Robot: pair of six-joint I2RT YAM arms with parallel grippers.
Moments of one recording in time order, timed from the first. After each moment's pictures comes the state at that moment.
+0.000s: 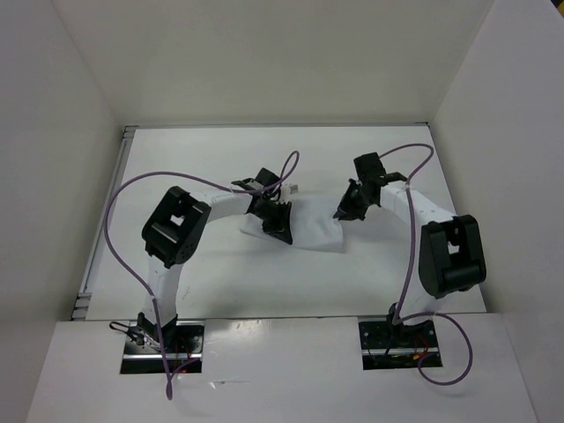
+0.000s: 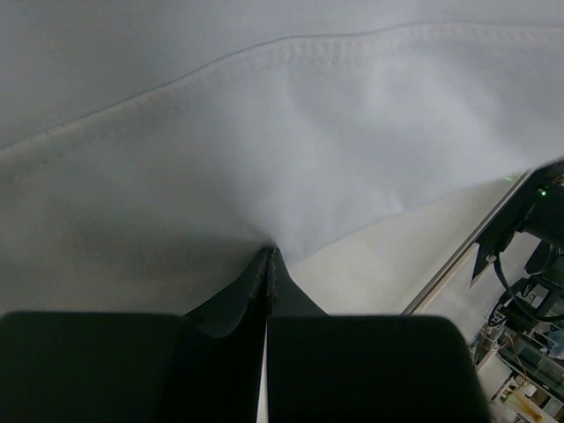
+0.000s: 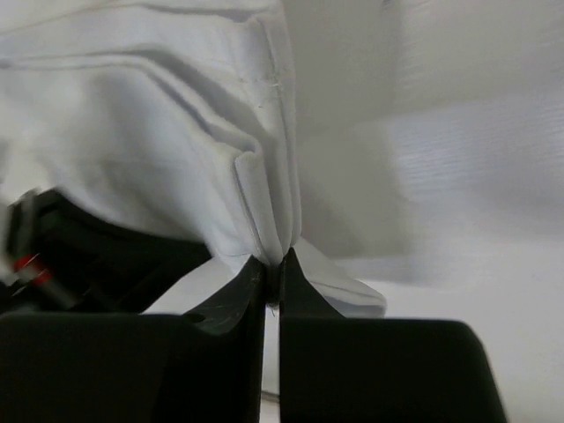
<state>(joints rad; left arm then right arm) -0.57 2.08 1.36 -0.40 0.59 -0.37 0.23 1.63 1.08 -0.58 -0.14 0.74</state>
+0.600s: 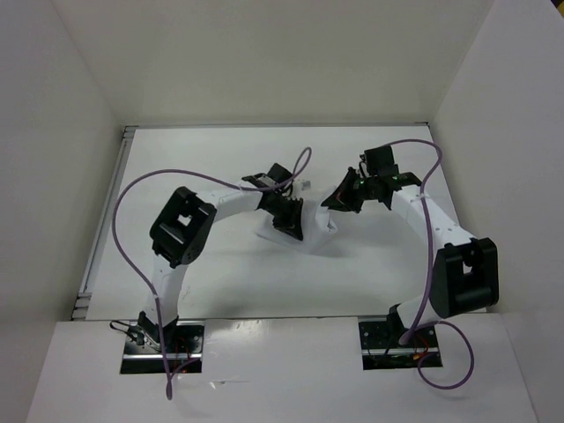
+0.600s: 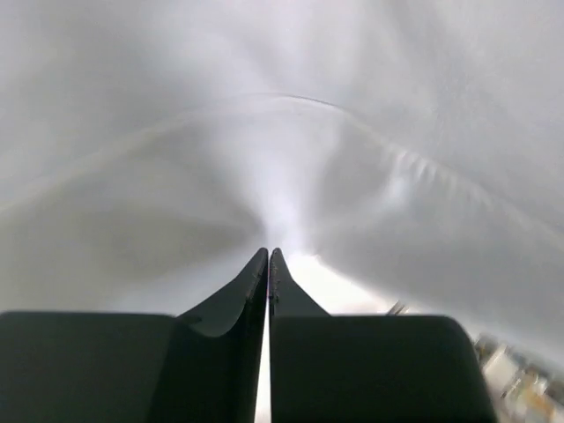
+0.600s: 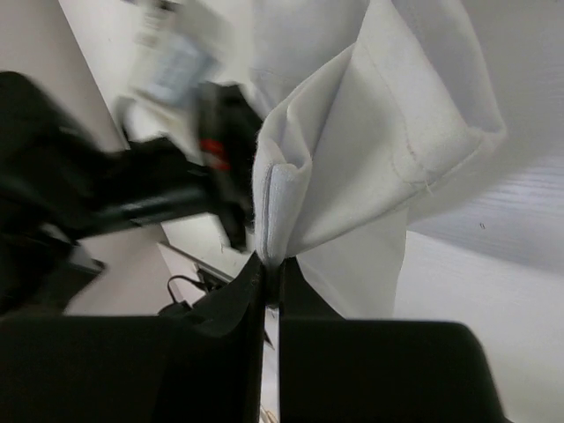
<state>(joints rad) -0.64 2.13 1.50 -0.45 0.59 -0.37 0.21 1.45 1.10 -0.54 -0.49 0.81</state>
